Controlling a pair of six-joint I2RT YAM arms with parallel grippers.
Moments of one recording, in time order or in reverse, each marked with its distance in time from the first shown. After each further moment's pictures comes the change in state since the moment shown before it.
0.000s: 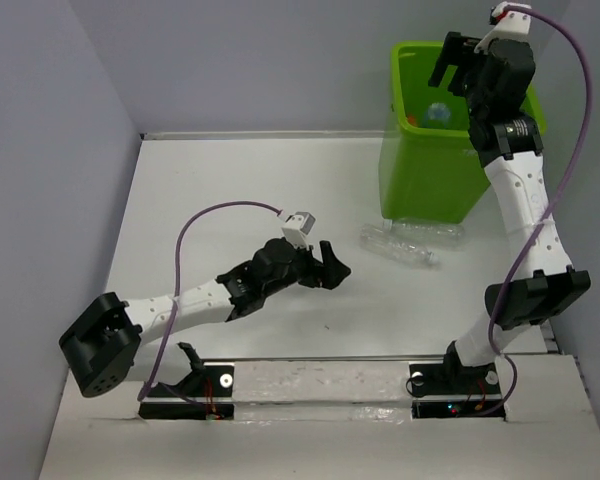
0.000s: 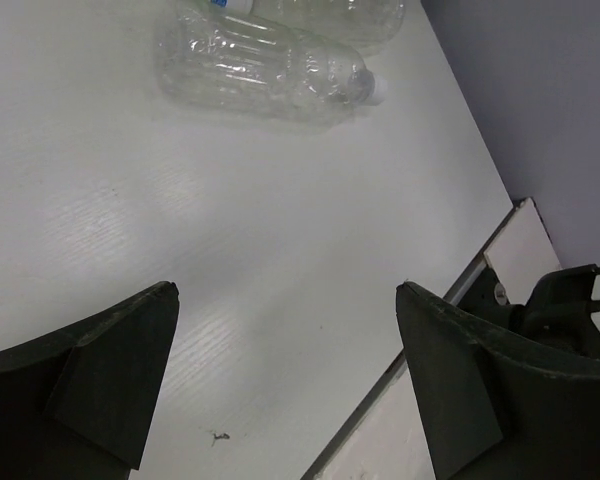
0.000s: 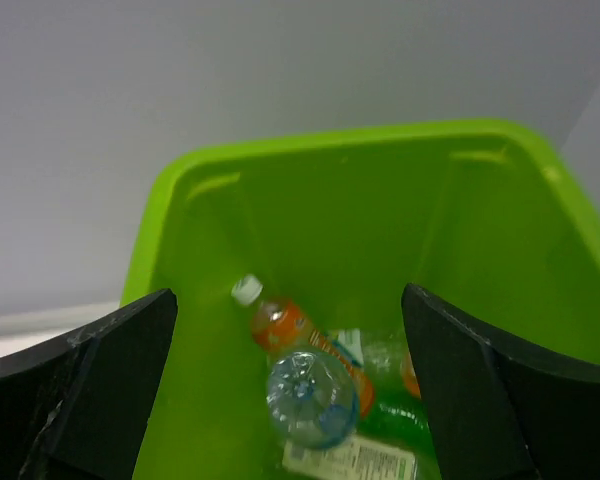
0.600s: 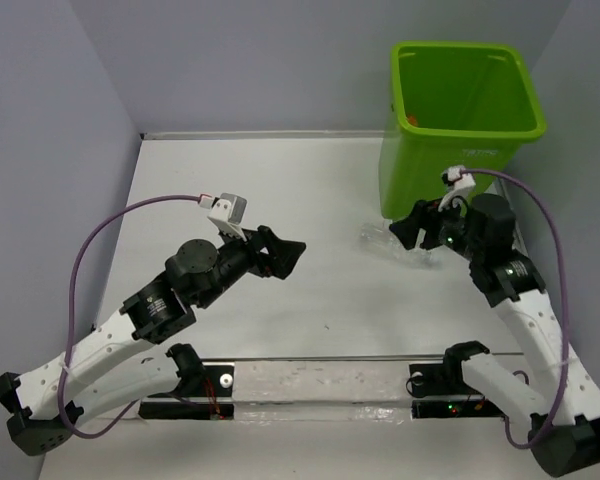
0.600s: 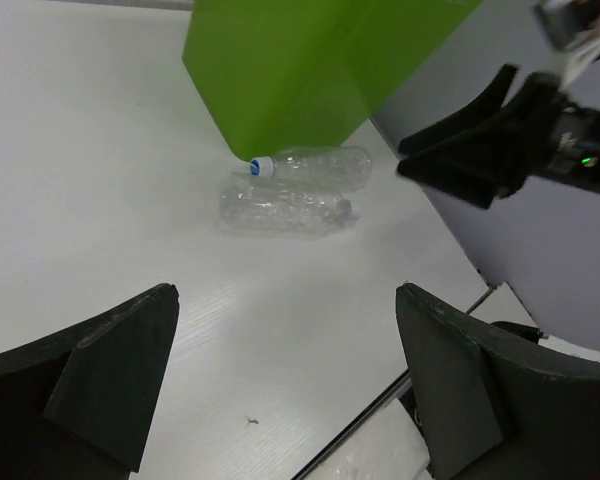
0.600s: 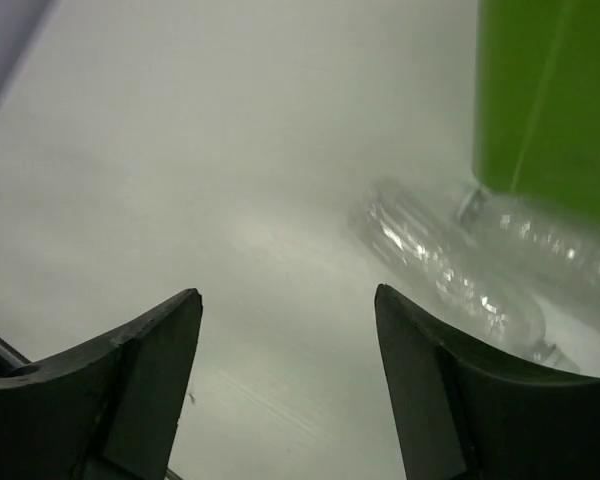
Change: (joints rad) left arm -0.019 -0.549 0.199 -0.508 -0.205 0.145; right arm 0.096 -0.830 -1.070 -0.079 -0.637 0.118
